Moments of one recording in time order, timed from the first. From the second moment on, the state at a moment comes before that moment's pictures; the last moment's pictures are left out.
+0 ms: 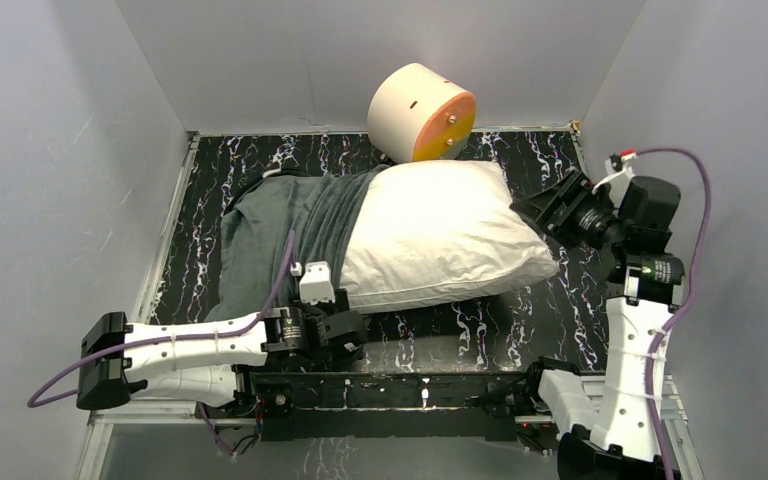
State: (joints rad) left arm -1.33 1.11 0.75 -0.90 -0.79 -1.31; right arm -0.18 0.85 1.15 -0.86 -0.60 0.61
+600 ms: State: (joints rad) left arm -1.33 1.00 1.05 -0.82 -0.55 -0.80; right arm 0.17 1.41 1.54 -0.85 -0.62 0.50
